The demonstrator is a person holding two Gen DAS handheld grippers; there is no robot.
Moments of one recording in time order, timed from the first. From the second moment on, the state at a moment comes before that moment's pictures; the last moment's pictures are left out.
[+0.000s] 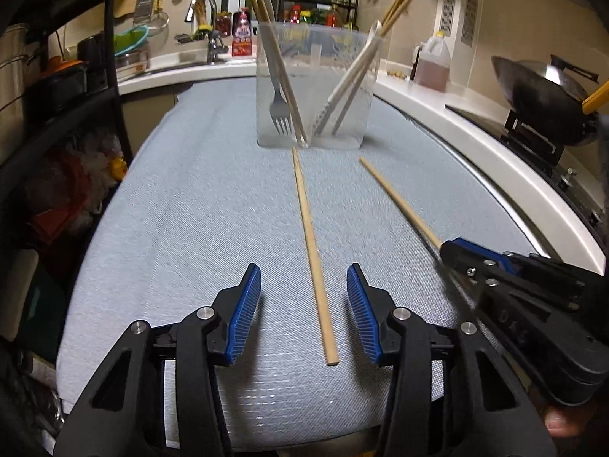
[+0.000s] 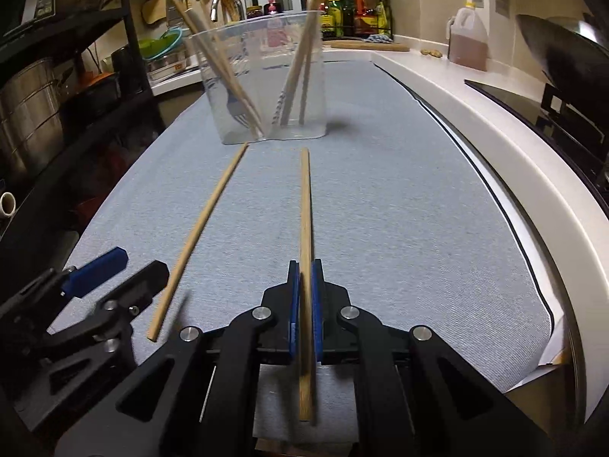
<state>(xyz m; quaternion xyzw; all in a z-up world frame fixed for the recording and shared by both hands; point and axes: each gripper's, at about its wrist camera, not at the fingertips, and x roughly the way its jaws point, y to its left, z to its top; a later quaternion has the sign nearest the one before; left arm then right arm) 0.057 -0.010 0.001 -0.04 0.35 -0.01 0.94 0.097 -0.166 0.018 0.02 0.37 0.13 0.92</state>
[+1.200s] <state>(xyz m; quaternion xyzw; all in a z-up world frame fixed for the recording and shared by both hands) 0.042 0.000 -0.009 -0.03 0.35 0.02 0.93 0.079 -0.182 0.006 0.01 0.38 0.12 0.92</state>
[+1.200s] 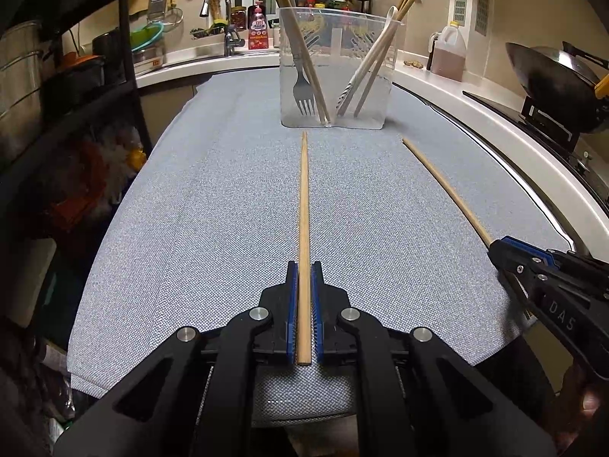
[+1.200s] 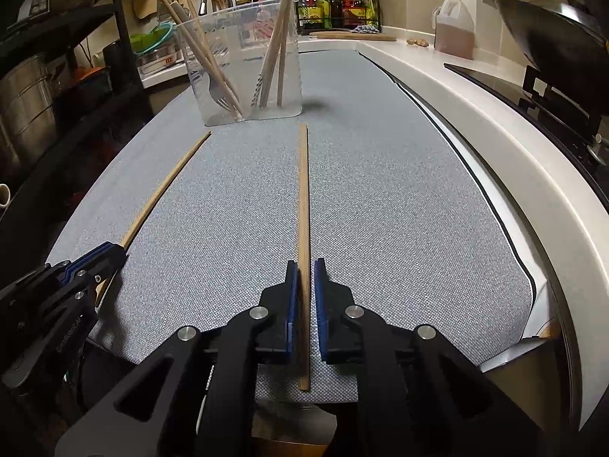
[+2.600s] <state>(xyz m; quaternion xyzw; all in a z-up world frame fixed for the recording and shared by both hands) 0.014 0.004 0.060 -0.01 0.26 0.00 0.97 0.048 -0.192 0.091 0.00 0.29 0.12 0.95</state>
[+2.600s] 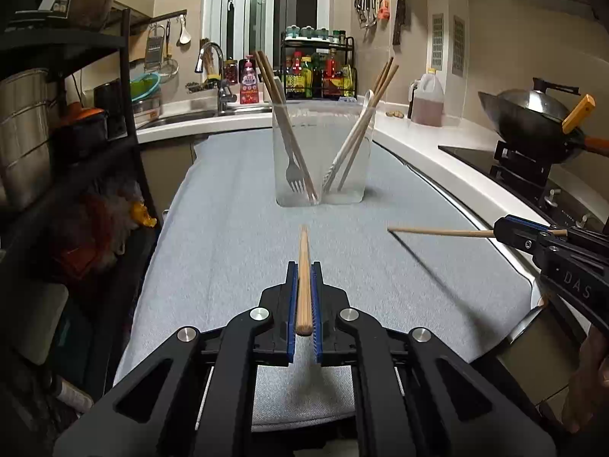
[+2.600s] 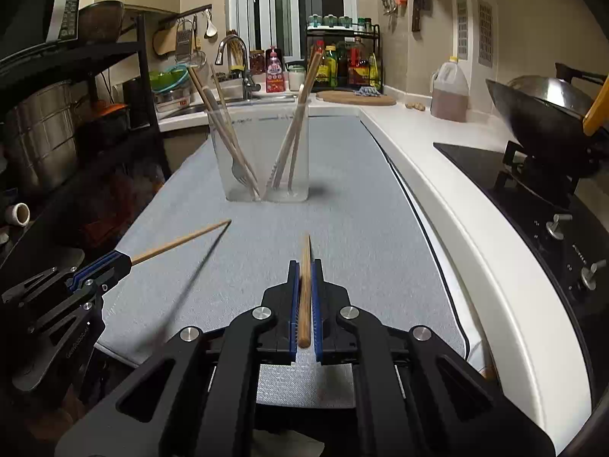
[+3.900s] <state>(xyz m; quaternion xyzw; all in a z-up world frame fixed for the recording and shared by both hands) 0.082 0.030 0.192 -0.01 0.22 -0.03 0.97 0.097 -0.176 0.223 -0.01 0.23 0.14 0.96</state>
